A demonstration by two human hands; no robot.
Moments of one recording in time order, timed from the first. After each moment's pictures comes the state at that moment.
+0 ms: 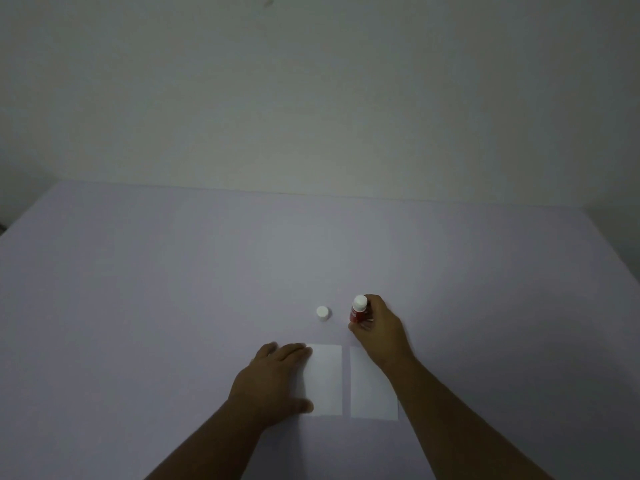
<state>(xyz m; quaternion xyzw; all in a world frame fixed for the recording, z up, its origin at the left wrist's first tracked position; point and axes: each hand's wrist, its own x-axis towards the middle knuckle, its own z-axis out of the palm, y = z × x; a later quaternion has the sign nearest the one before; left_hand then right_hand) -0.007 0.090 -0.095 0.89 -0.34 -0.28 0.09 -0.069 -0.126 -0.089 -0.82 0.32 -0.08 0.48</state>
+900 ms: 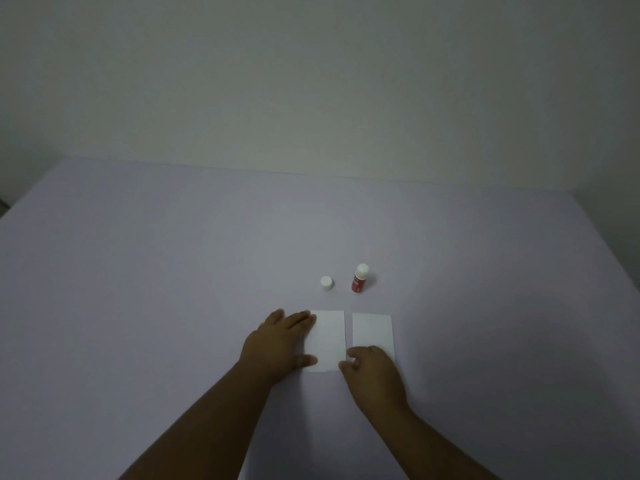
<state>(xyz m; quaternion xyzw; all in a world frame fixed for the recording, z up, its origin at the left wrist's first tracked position) -0.008 0.096 -0.110 0.89 -0.37 -0.25 0.06 -0.152 -0.040 -0.091 -0.87 0.35 0.05 0.35</state>
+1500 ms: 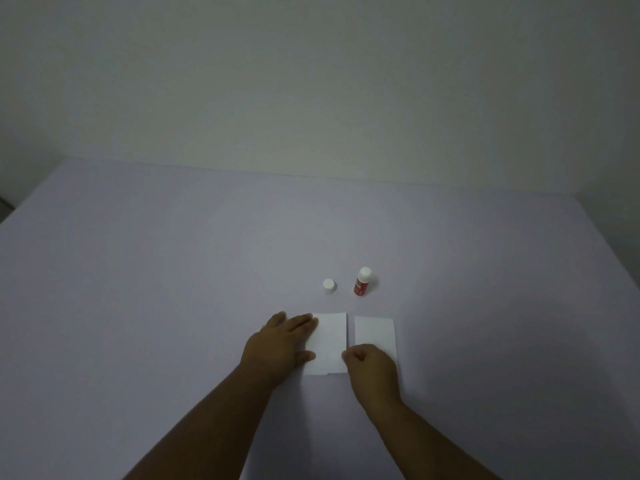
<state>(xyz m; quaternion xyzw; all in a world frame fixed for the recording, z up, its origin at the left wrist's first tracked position) -0.010 0.096 -0.097 0.89 -0.37 -0.25 0.07 -0.136 -0.036 -0.089 -0.77 0.44 0.00 0.46</state>
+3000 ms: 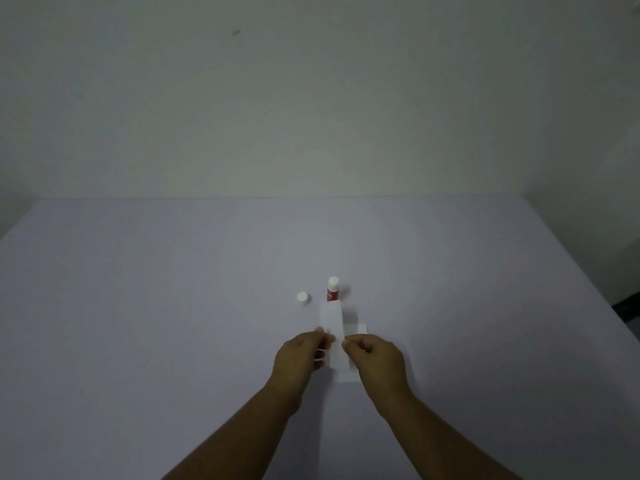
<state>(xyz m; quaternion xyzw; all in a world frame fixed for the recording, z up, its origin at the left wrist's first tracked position) -0.081 0.034 -0.045 0.72 0.02 -0.36 0.59 -0.164 -0.072 -0.053 -0.73 0.41 -0.11 0.54</state>
